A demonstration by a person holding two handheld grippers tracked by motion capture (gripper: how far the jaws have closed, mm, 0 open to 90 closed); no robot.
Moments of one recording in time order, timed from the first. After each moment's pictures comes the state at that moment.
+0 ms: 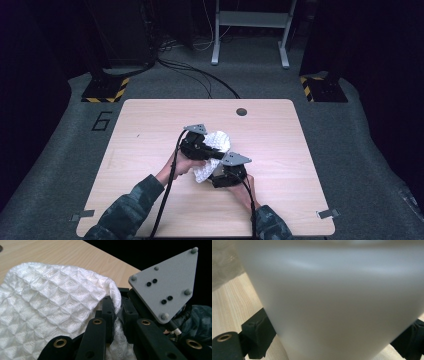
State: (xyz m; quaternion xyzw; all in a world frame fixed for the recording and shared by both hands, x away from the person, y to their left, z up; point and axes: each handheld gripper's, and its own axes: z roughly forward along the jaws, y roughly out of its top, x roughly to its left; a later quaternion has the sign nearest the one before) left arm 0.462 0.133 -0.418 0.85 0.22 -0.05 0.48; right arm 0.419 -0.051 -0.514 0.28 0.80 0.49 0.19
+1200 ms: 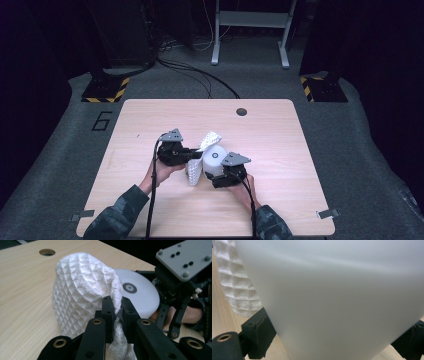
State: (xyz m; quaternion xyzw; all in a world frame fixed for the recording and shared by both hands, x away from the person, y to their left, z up) left arm 0.442 0.194 -0.435 0.82 0.26 0.04 0.50; right arm 0.420 -0.051 -0.514 0.27 0.81 0.49 0.19
